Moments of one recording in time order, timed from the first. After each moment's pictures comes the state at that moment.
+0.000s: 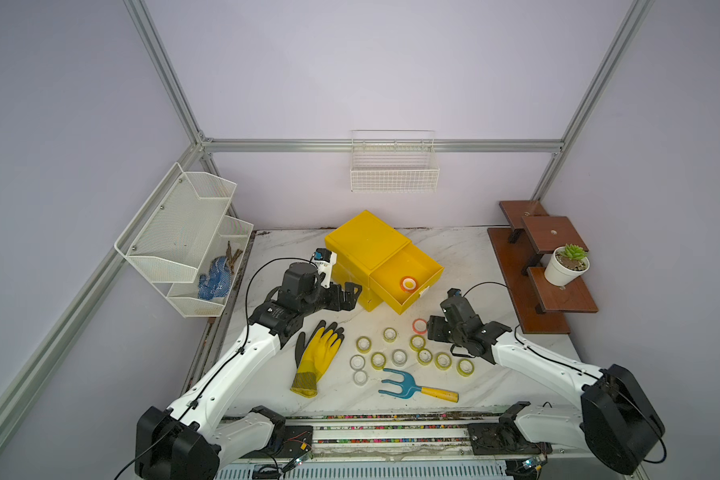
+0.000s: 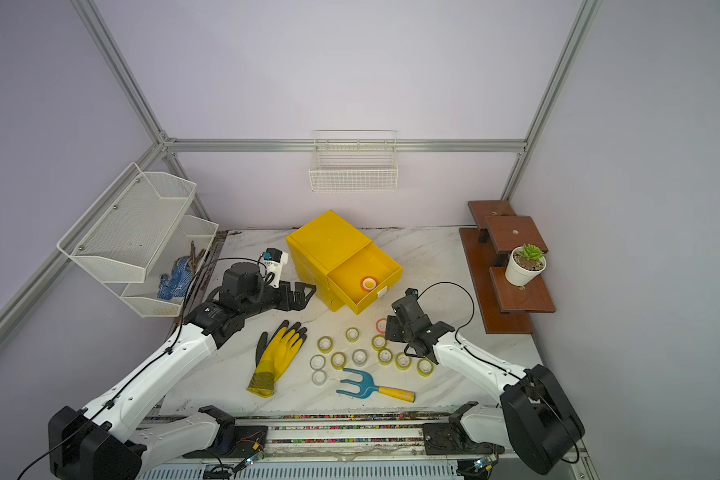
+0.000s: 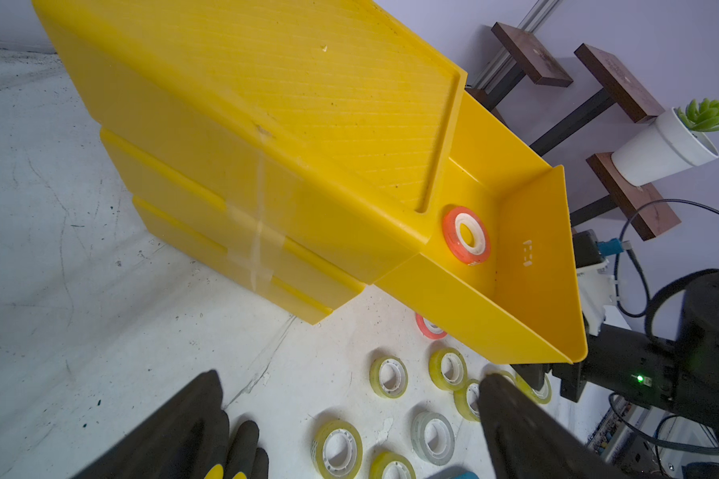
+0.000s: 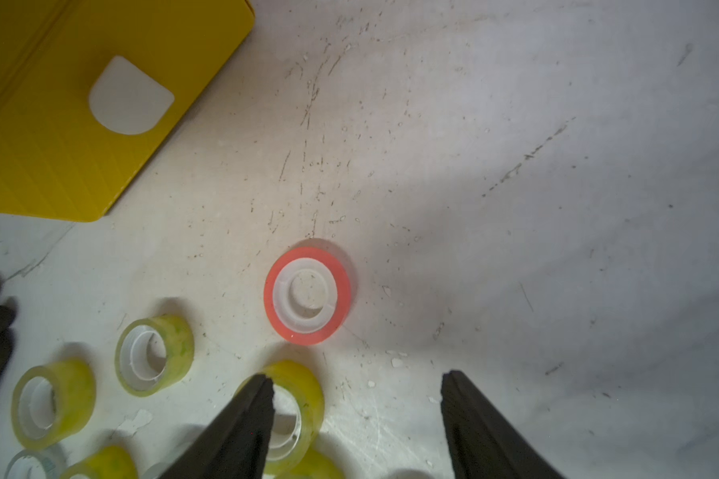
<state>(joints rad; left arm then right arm) -0.40 1.14 0.97 -0.36 0.21 -0.32 0.53 1.34 0.68 -0.29 0.15 0.60</state>
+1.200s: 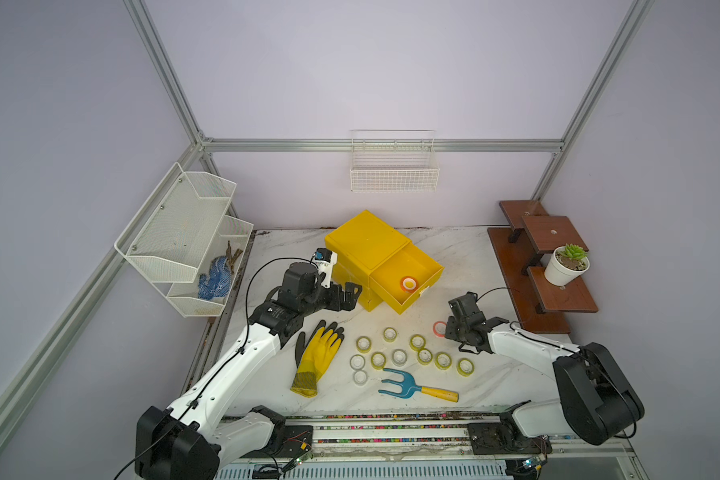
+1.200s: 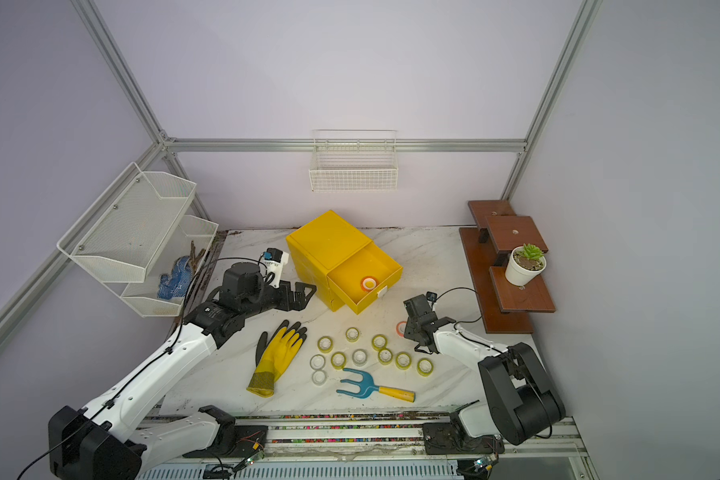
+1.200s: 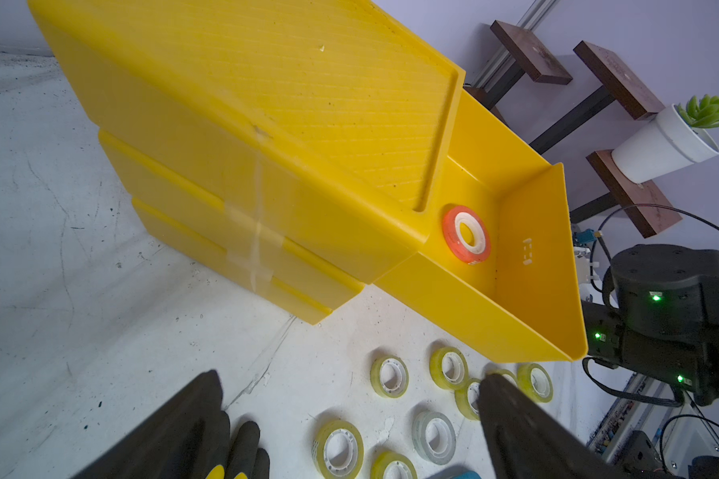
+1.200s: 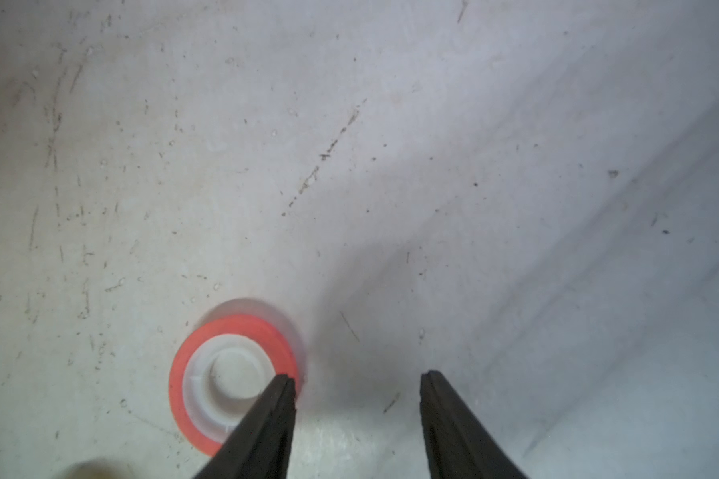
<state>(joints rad) -0.41 1.14 0.97 -0.36 0.20 -0.31 0.37 1.38 0.63 -0.31 0.24 0.62</state>
